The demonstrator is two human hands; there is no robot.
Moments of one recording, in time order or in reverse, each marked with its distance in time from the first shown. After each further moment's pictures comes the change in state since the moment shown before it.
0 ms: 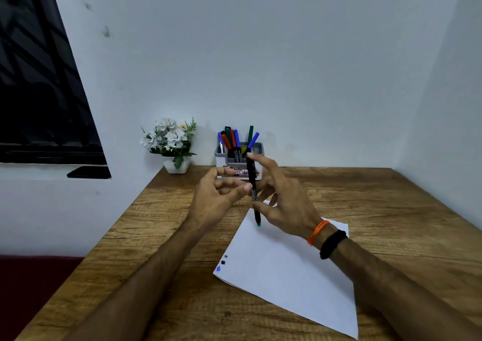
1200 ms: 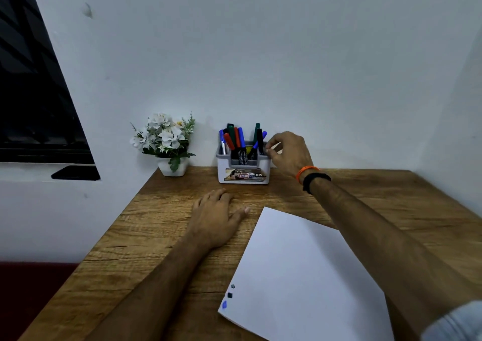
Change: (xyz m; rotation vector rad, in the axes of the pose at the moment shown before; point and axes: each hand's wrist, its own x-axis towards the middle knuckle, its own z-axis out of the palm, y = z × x) left_hand 0.040 -0.070 -0.014 1.155 -0.217 -0.035; right_hand 0.125 0.117 0.023 -0.242 0.093 0.369
